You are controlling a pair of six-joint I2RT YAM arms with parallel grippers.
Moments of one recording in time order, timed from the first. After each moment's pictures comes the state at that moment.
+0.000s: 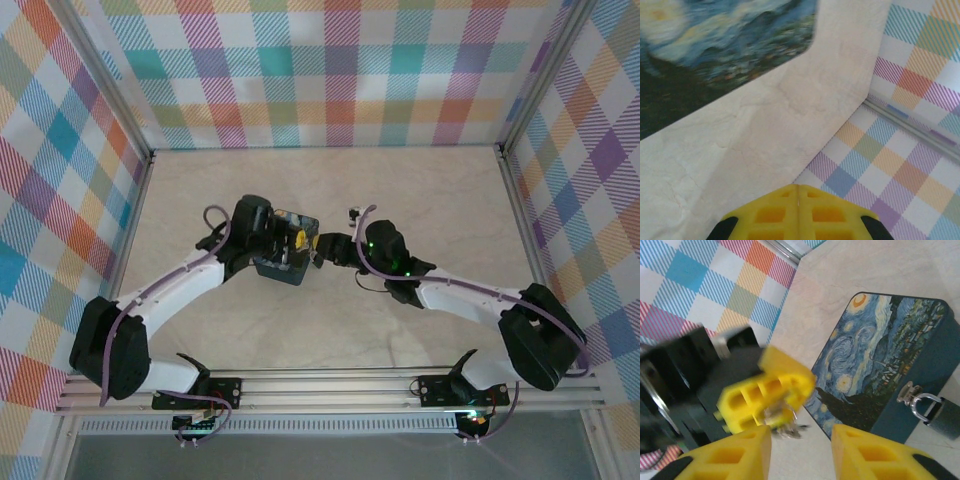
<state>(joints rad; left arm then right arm) -0.51 1.38 0.98 -0.25 0.25 -1.71 0.77 1.39 0.73 0.35 -0.21 0.87</state>
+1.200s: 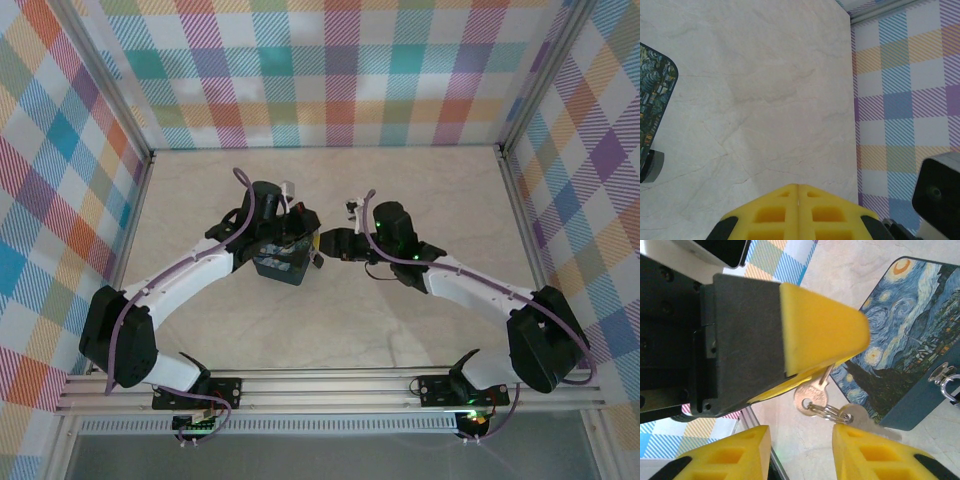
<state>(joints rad) -0.57 1.43 1.07 -0.19 0.32 -0.97 0.66 1.38 0.85 0.15 -0.53 0.79</state>
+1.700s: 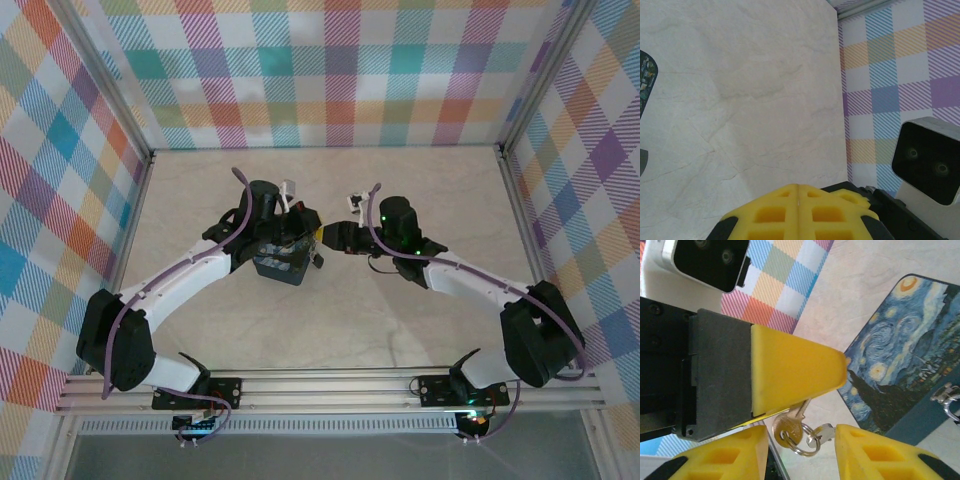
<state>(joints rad) -0.57 1.41 1.07 -0.17 0.36 -0.97 0.61 1.42 0.85 0.25 -0.62 0.80</state>
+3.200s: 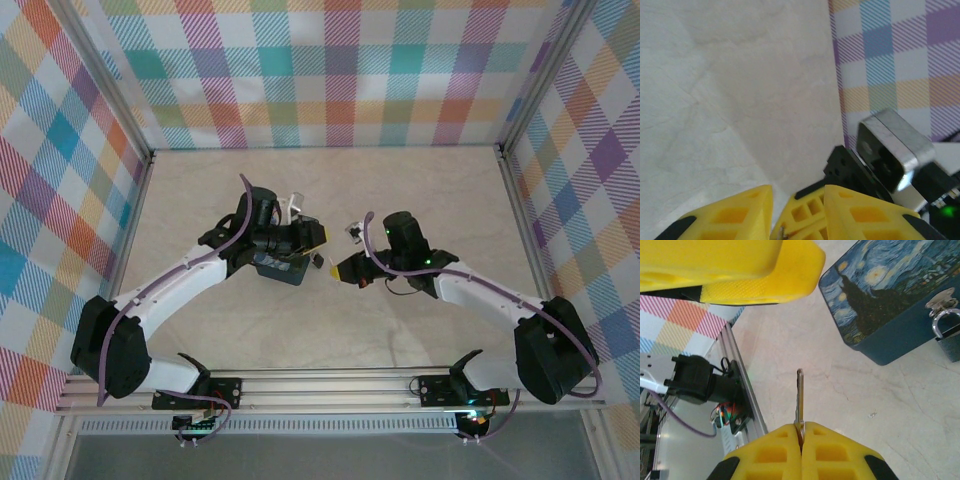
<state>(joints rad) -0.56 1.37 1.02 -0.24 0.59 -0.86 0.60 1.31 0.77 -0.11 -0.77 0.34</state>
